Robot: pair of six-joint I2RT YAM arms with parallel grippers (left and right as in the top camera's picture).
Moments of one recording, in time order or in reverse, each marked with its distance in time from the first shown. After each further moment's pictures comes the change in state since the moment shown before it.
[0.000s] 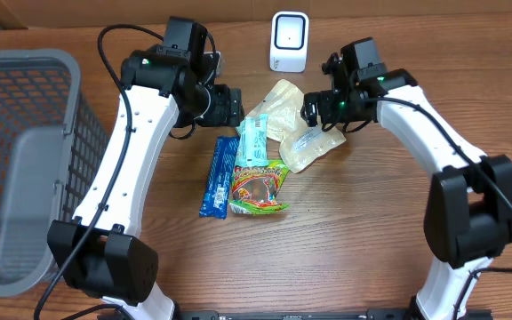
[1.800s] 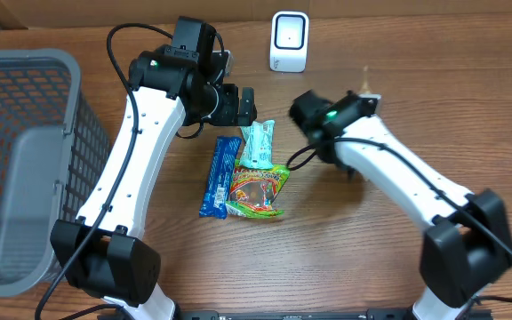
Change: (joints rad) left arm -0.034 0.000 -0.001 0.029 0.023 -0.003; right arm 0.302 -0.149 -0.053 -0.599 0.935 0.739
